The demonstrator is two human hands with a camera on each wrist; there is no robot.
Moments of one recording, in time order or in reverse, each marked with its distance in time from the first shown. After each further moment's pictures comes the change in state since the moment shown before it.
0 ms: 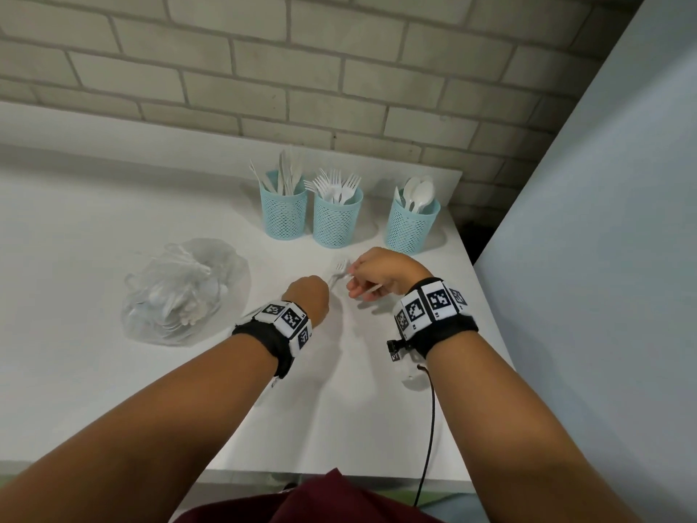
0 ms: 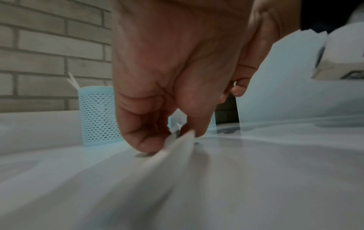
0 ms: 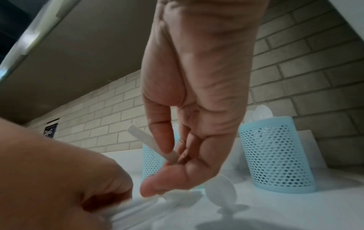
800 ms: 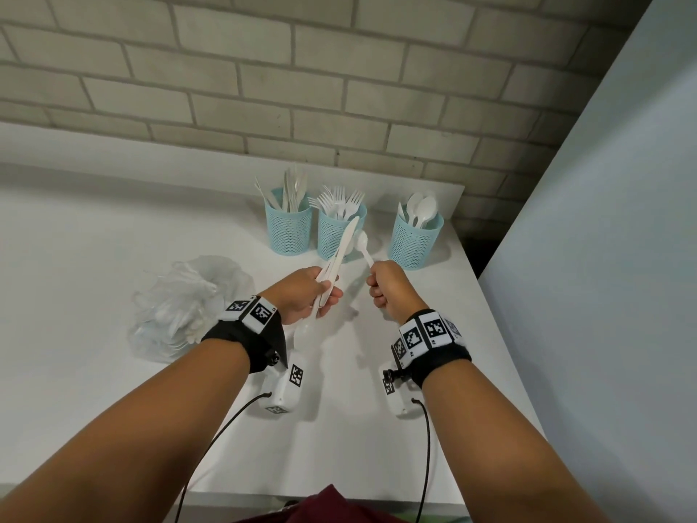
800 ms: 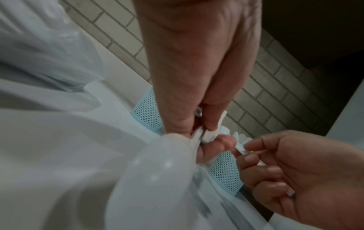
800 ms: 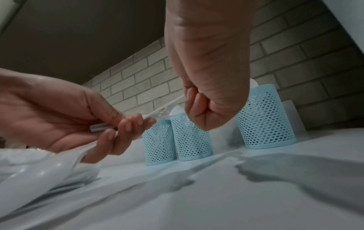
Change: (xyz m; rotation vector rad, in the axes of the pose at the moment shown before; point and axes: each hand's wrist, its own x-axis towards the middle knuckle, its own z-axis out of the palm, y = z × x) left_hand 0.001 -0.022 -0.040 -1.357 -0.293 -0.019; right_hand 0.020 0.010 0.008 0.645 0.257 -0.040
